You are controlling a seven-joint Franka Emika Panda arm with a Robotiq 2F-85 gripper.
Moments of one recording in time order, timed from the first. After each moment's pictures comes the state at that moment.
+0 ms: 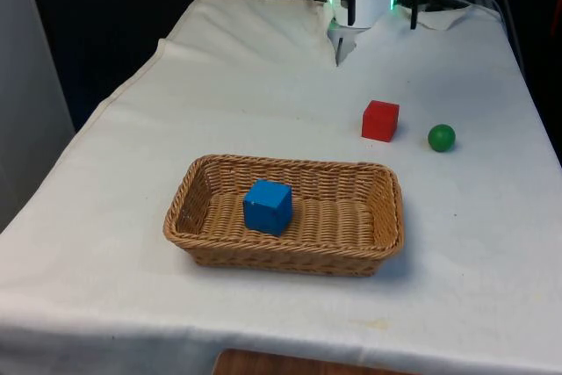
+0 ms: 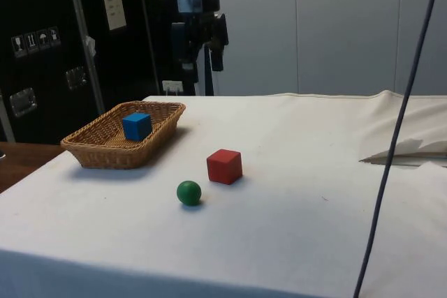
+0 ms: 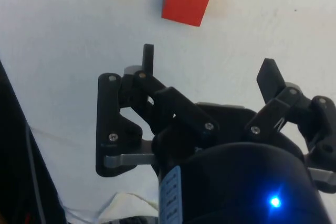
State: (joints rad) arm 0.21 0.01 -0.14 -2.28 0.03 2.31 0.21
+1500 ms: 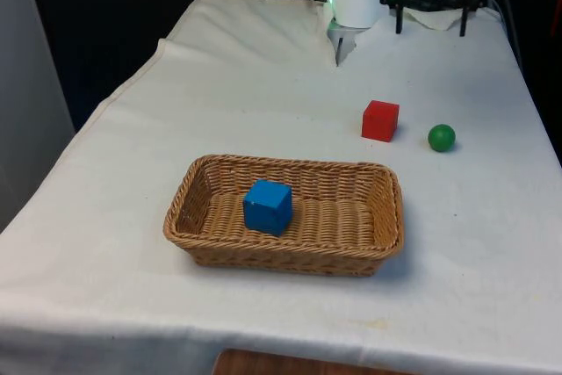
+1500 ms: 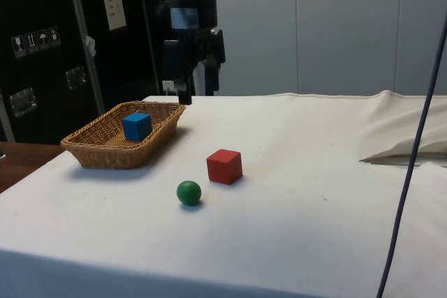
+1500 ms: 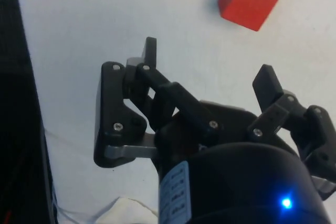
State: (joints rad) arm 0.21 0.01 0.00 -2.33 0.04 2.39 0.33
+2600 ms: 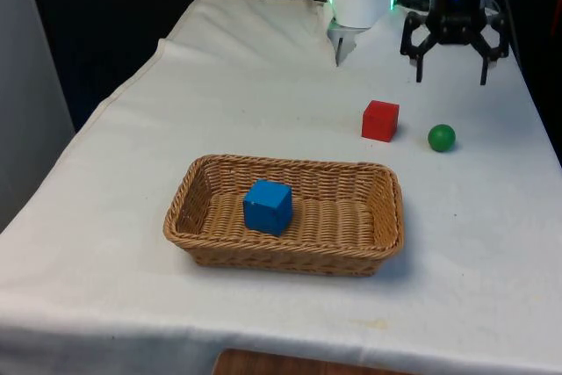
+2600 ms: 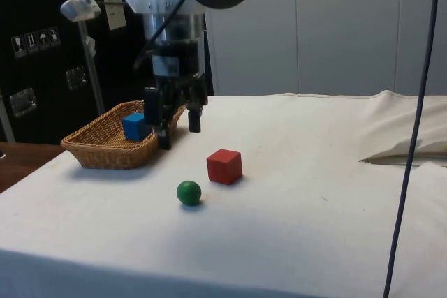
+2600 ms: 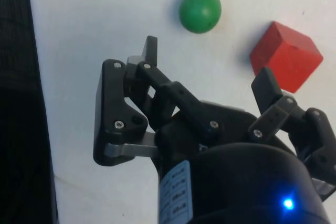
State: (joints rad) arm 0.21 0.22 0.05 -2.26 0.07 2.56 0.36
